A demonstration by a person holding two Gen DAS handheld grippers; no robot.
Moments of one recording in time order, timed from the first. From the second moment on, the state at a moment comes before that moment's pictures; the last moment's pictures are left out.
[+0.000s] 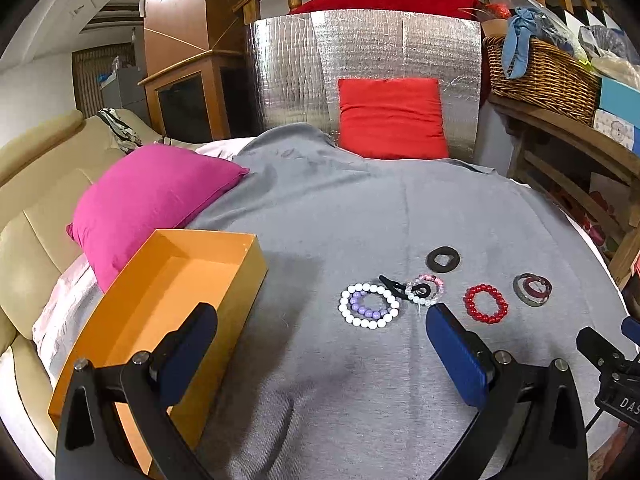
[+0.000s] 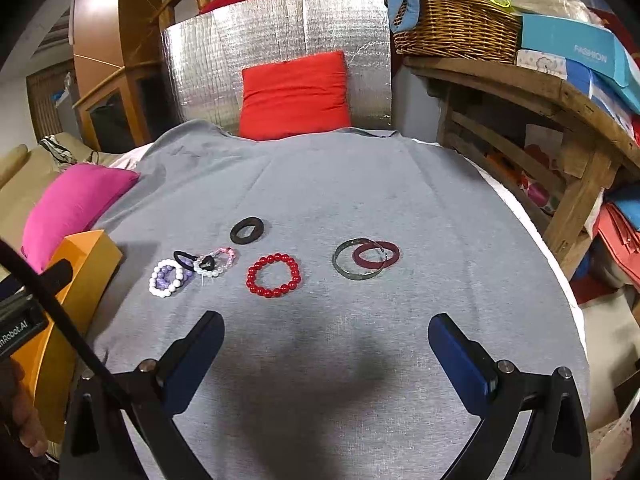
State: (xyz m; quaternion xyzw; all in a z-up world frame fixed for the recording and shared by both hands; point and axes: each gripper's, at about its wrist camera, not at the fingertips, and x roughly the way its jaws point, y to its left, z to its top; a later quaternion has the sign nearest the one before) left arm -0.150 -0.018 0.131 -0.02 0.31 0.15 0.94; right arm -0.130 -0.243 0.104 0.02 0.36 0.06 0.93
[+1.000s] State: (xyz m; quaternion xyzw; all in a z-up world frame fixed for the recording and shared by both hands) left arm -0.120 0.018 0.099 -0.05 0.36 0.15 0.92; right arm -0.075 -0.224 0.065 0.06 0.45 0.14 0.88
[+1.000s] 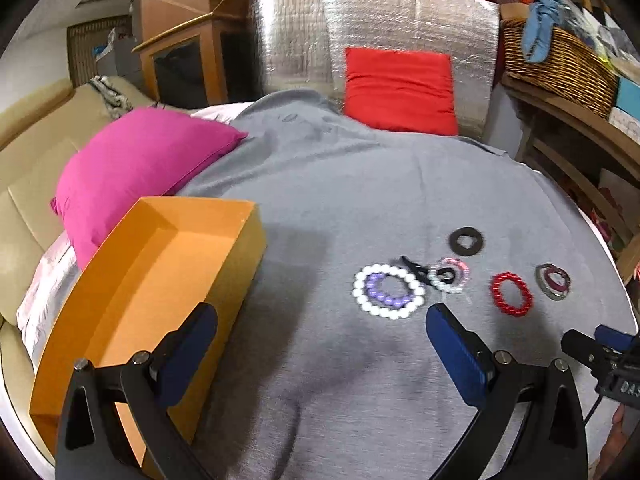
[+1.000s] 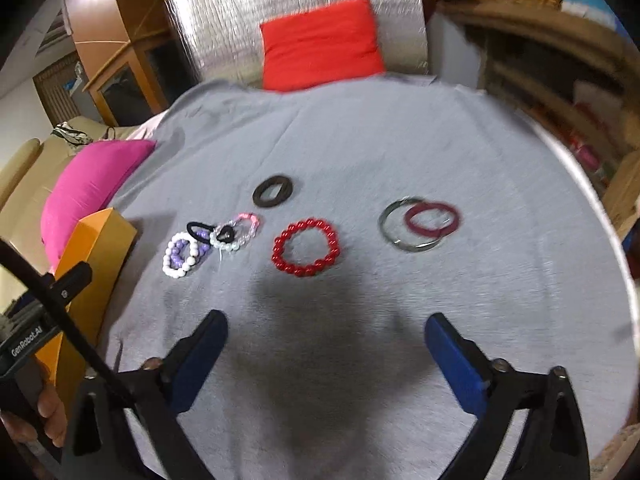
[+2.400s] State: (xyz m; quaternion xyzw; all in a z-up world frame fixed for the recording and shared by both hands) left arm -0.056 0.028 0.033 -0.15 0.42 0.01 0.89; right arm -0.032 -0.211 0.043 0.08 0.44 0.18 0.88
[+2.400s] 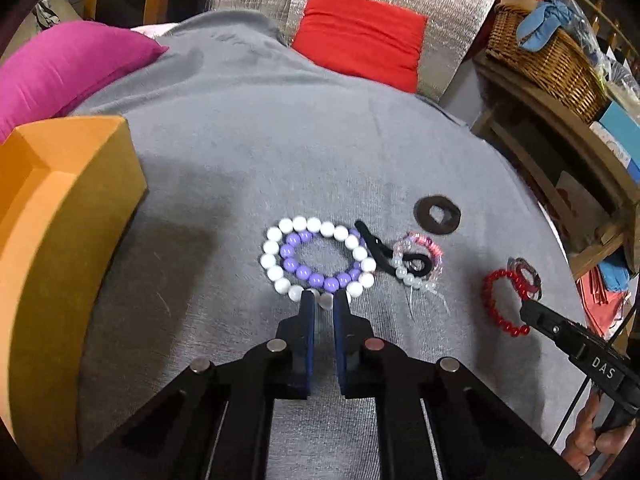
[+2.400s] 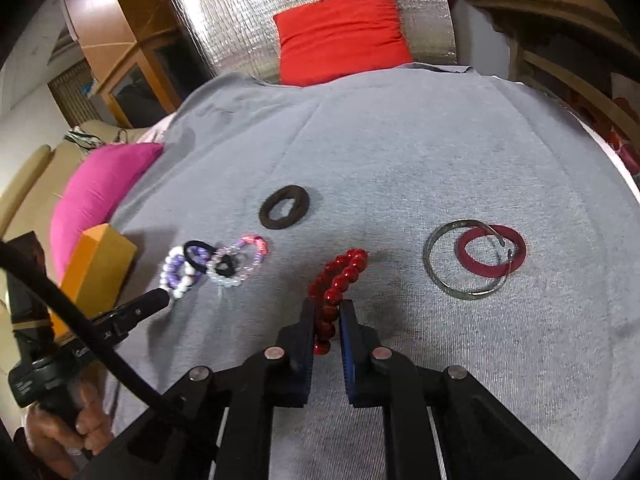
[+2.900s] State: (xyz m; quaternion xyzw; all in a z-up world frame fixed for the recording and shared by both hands) left arm -0.019 0.058 0.018 -0.17 0.42 0.04 0.89; right arm -0.040 -0.207 0.044 0.09 0.44 0.20 0.87
